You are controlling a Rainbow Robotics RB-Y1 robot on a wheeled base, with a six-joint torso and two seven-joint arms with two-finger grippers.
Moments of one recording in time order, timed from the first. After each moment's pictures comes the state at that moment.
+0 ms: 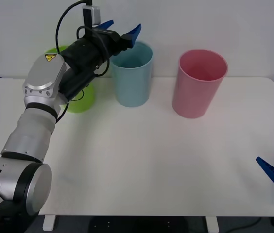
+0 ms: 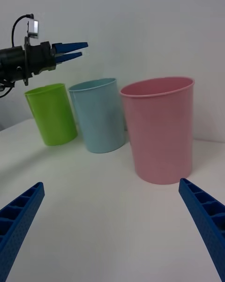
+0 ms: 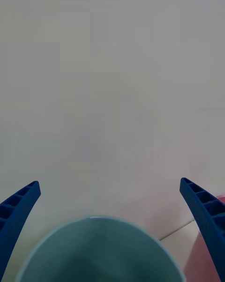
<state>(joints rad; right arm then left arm) 0.35 -0.40 -0.52 -1.66 0.96 -1.22 0.00 -0.88 0.17 0.12 -0.94 -1.43 -0.50 0.20</state>
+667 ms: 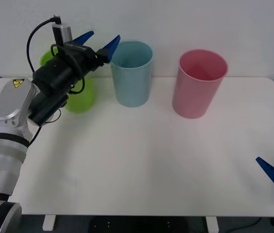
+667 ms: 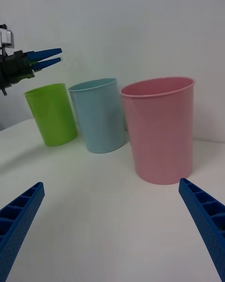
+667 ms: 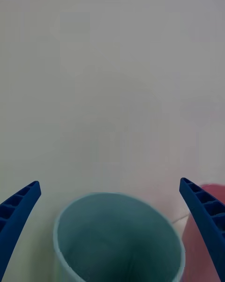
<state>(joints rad) 0.35 -0.40 -0.52 -1.66 0.96 -1.22 0.00 -0.61 0.30 0.03 -1.24 -1.21 -0.51 0.18</state>
